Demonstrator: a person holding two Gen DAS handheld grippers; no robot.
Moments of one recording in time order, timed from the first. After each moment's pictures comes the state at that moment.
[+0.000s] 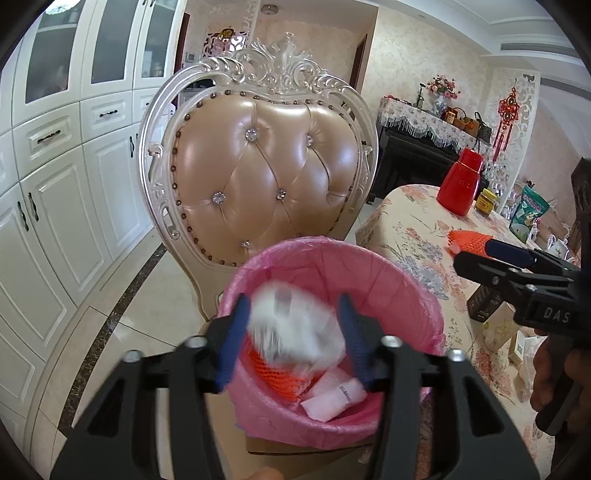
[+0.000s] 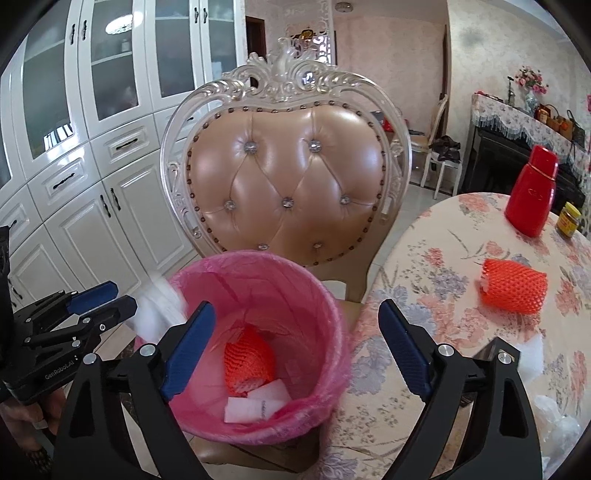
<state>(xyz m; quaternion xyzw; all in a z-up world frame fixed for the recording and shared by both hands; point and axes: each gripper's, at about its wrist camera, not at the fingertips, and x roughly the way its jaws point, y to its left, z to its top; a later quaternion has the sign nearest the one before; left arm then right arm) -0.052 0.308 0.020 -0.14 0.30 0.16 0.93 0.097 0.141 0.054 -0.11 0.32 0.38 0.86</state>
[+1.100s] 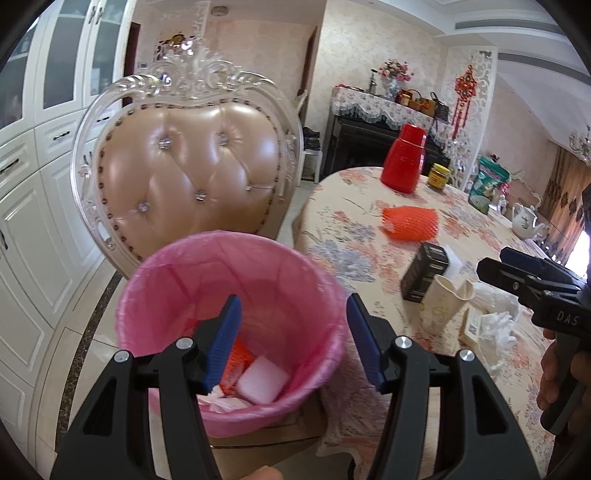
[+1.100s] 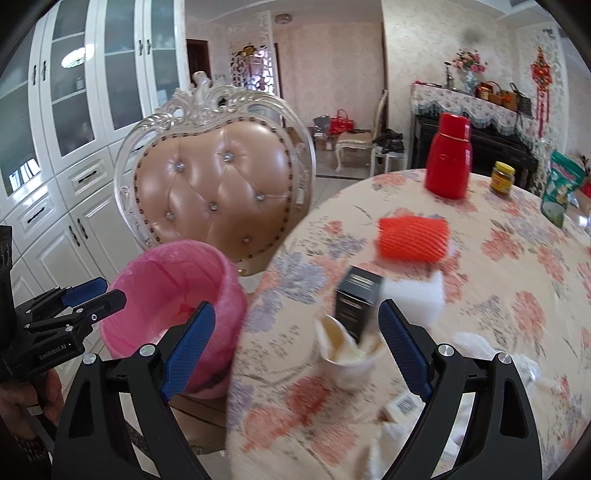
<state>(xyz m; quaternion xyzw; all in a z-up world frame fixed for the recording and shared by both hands) -0.024 0.206 0.028 -0.10 0.31 0.08 0.94 0.090 -0.008 0.059 -0.06 0.32 0.30 0.90</state>
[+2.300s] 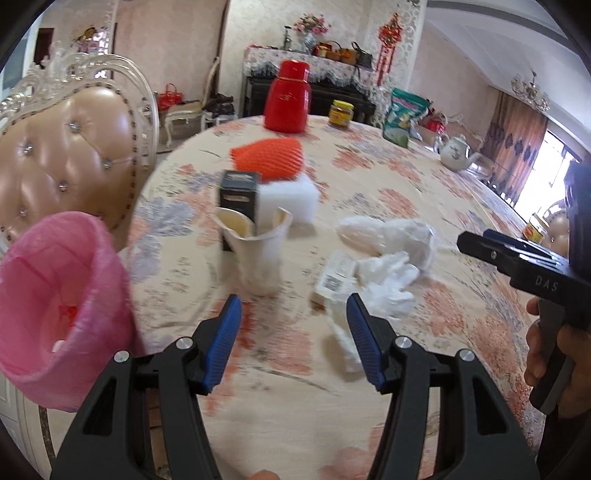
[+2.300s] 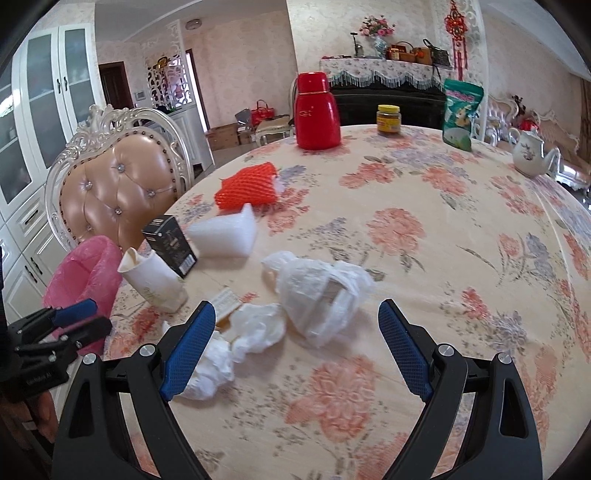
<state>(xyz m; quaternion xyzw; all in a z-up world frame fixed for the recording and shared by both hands) 0.035 0.012 -0.015 -0.06 0.37 -0.06 0.92 0.107 -0.219 0.014 0.00 0.36 0.18 0.92</state>
